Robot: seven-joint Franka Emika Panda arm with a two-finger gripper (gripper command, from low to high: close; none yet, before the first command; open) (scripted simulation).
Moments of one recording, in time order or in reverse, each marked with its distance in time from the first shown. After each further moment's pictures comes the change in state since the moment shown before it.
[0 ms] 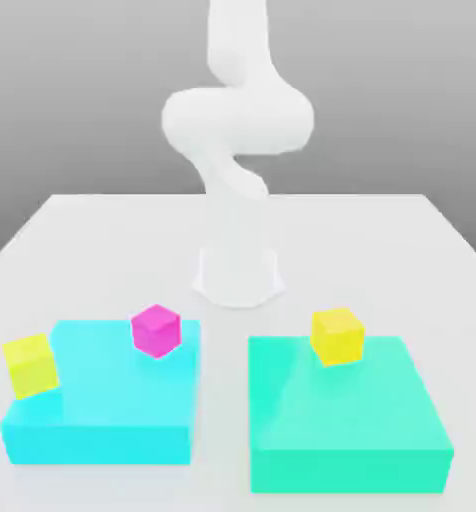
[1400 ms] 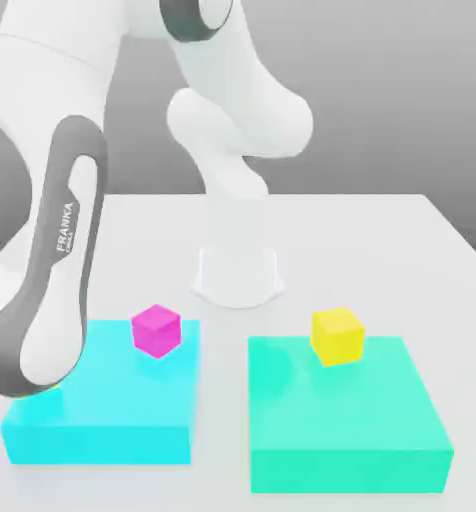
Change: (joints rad) arm -0.371 1.350 -0.141 0.284 0.191 0.311 0.158
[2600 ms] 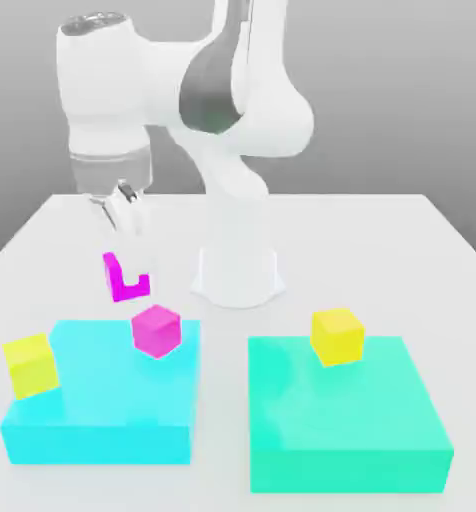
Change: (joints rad) arm 0.058 -1.209 0.060 -0.937 -0.241 -0.259 0.599
